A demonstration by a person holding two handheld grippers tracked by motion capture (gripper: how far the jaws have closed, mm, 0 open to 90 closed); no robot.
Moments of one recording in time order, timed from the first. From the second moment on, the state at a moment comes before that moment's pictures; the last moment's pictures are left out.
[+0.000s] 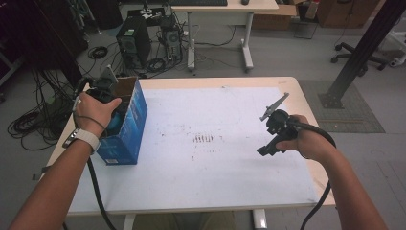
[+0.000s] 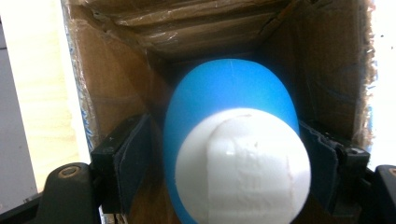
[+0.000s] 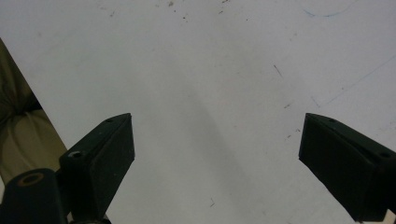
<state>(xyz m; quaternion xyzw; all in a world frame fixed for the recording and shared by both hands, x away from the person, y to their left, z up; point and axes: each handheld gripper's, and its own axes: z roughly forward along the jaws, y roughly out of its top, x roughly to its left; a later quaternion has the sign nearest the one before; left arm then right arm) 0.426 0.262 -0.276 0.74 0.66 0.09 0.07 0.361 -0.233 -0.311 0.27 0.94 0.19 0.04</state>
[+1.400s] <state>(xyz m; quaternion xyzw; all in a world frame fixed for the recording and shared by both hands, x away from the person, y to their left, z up) 0.418 0.265 -0.246 0.74 0.66 0.10 0.09 0.352 -0.234 -0.301 0.27 0.94 0.20 0.05</state>
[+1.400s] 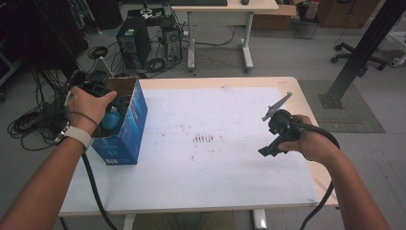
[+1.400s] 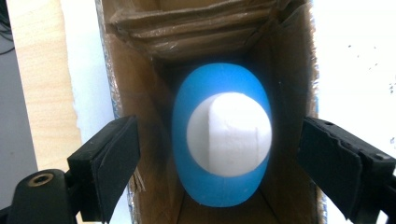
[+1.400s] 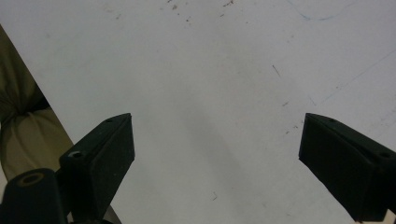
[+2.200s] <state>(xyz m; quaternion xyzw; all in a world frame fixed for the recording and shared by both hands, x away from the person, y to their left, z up) 0.408 0.254 -0.216 0.75 0.64 0.10 0.10 0.346 -0.234 -0.293 0.27 0.94 0.20 0.06</state>
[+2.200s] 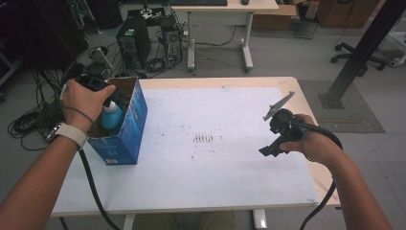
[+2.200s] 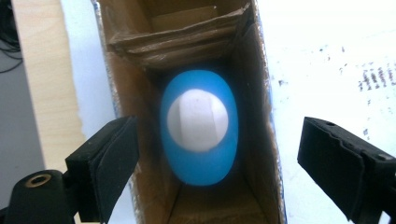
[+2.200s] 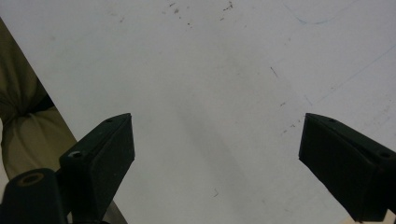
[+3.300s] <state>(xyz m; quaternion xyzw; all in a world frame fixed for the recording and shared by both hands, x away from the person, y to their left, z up) 0.390 0.235 -0.186 0.79 0.59 0.11 0.12 0.344 -0.231 -0.286 0.27 0.94 0.20 0.06</state>
